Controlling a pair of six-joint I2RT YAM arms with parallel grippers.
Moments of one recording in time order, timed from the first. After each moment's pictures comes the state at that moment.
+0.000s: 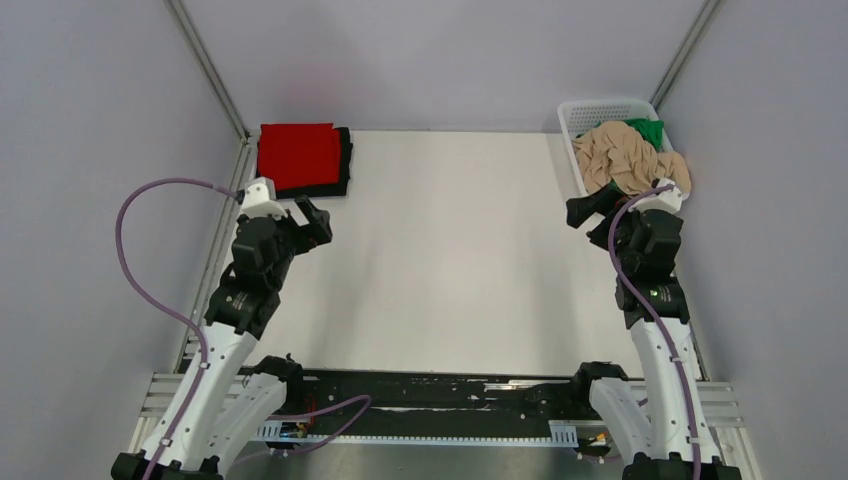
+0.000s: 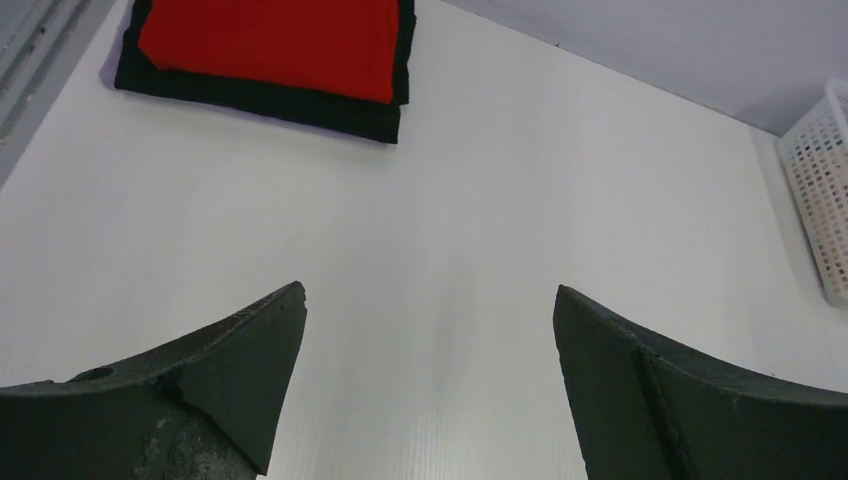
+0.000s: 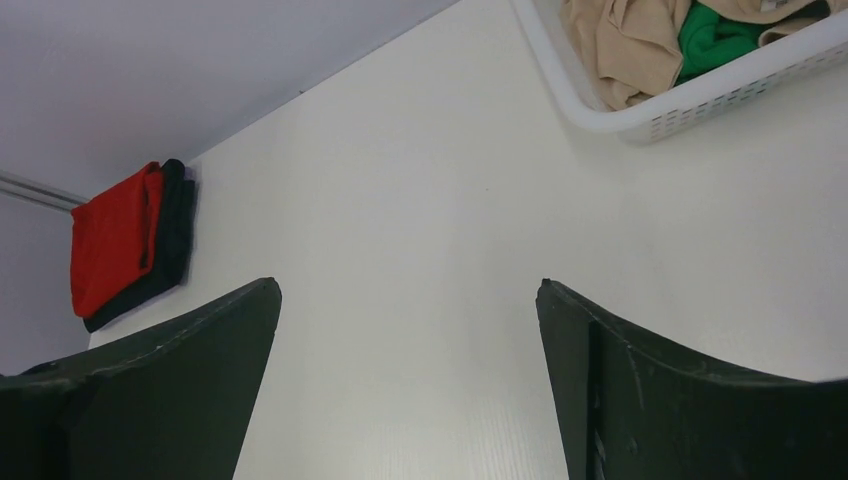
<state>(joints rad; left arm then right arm) -0.26 0.71 0.75 -0.31 -0.24 -0.42 -0.07 0.77 0.77 -0.26 -0.11 0.53</state>
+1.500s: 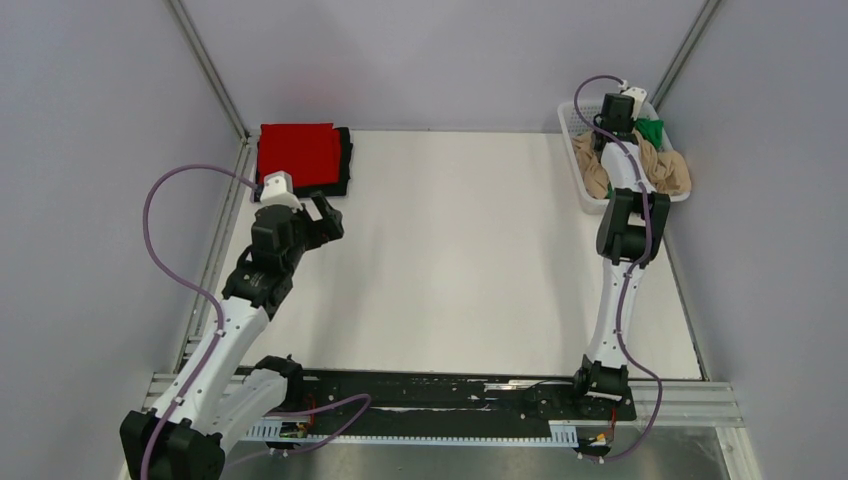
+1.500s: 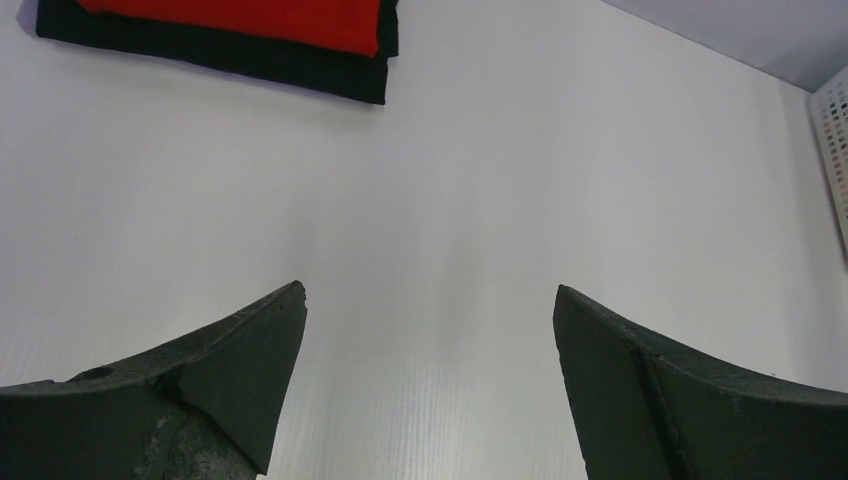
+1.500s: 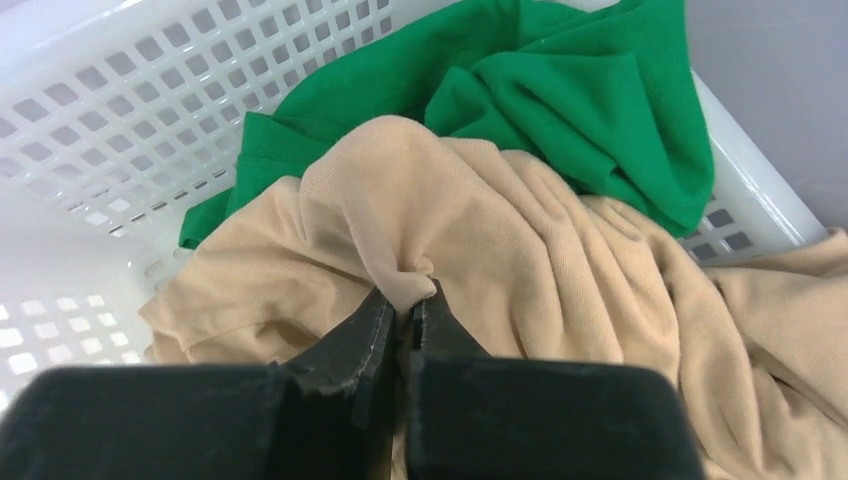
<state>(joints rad) -0.26 0.87 0.73 -0.22 -0.19 -0.45 -0.17 2.51 2.24 -0.25 0.44 0.11</state>
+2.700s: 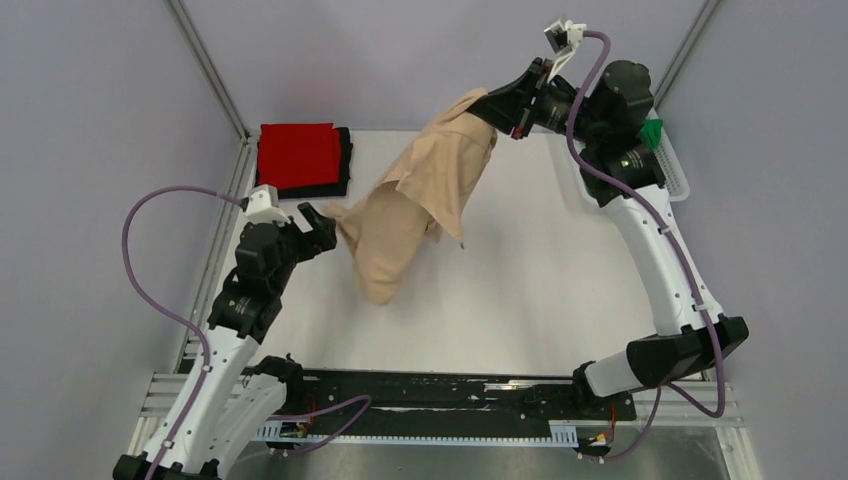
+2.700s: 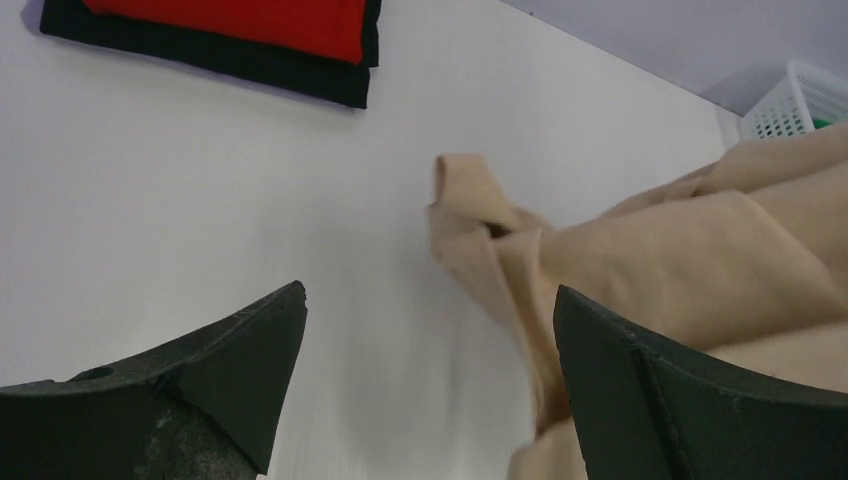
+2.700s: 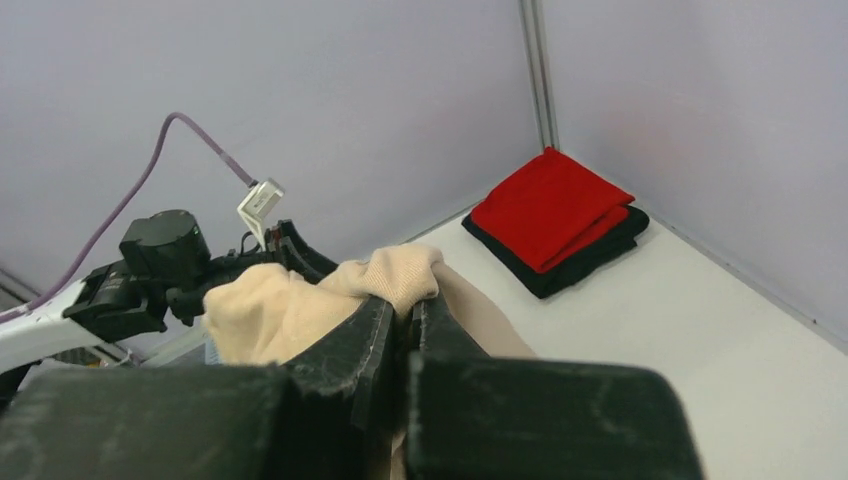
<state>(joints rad) -0.26 0.69 0.70 -0.29 -0.17 -0.49 0.30 1.48 1.81 -0.12 -0.82 0.43</state>
